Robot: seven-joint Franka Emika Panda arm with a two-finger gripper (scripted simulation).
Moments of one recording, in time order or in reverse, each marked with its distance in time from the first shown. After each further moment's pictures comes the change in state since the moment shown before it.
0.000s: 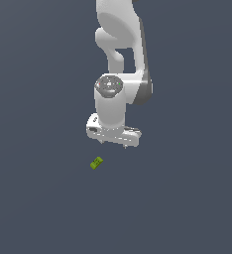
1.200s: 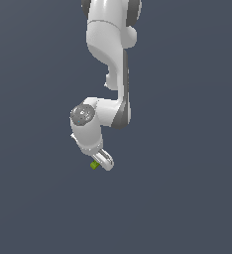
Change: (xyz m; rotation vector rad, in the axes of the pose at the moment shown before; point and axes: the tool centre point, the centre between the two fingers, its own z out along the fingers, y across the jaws) arm 0.049 0.075 0.071 -0.014 0.021 0.487
